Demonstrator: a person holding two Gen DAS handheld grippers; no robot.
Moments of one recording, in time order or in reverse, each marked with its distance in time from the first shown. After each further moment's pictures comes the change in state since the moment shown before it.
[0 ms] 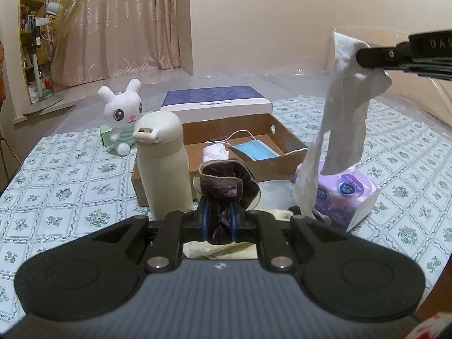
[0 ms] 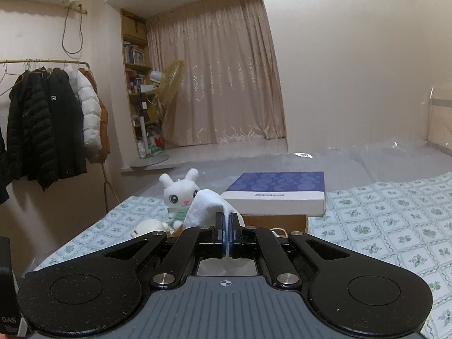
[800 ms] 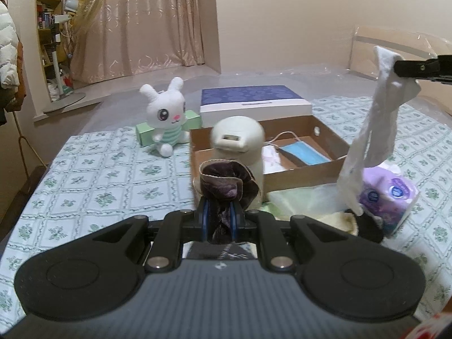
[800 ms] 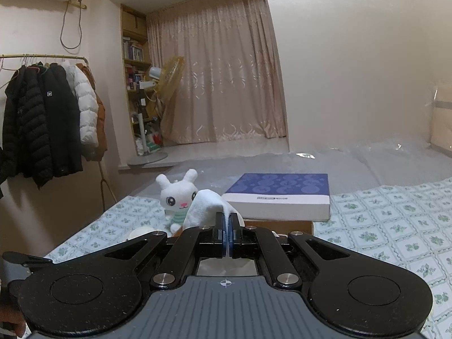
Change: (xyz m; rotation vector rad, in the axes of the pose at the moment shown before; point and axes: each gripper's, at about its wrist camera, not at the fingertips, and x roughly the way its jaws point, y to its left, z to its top) left arm 0.001 0.077 0.014 -0.007 0.020 0.083; right arm 0.038 0.005 0.009 -0.017 0.009 -0.003
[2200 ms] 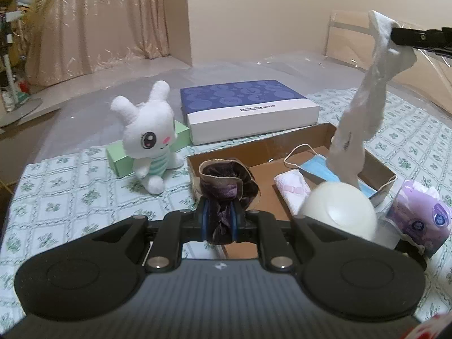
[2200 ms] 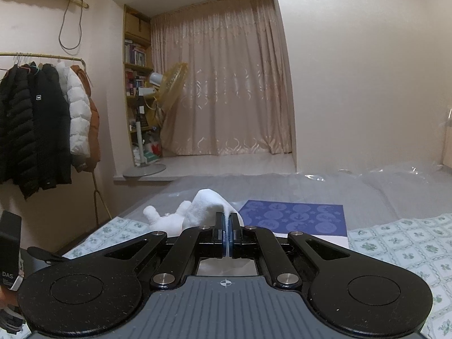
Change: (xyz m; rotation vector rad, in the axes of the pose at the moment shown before) left arm 0.147 0.078 0.081 0.086 0.061 -0.187; right arm 0.124 -0.003 0.056 -0.042 -0.038 0.006
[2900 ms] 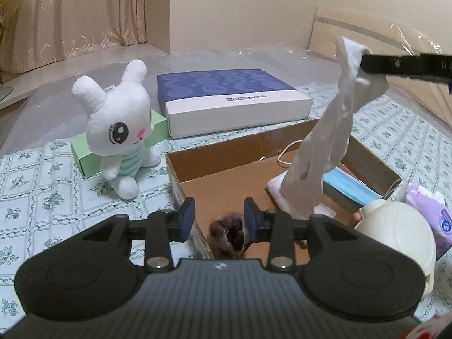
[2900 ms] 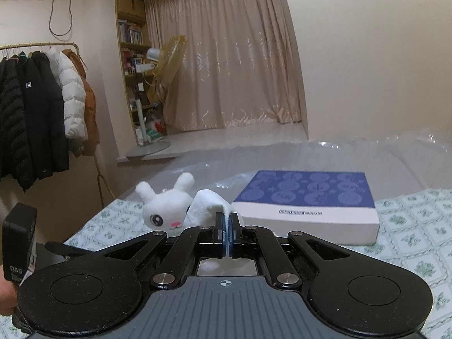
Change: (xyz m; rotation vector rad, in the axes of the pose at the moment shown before) left arm 0.063 0.020 0.006 -0.018 0.031 -0.117; right arm 0.076 -0.016 -0.025 0.063 0.114 0.042
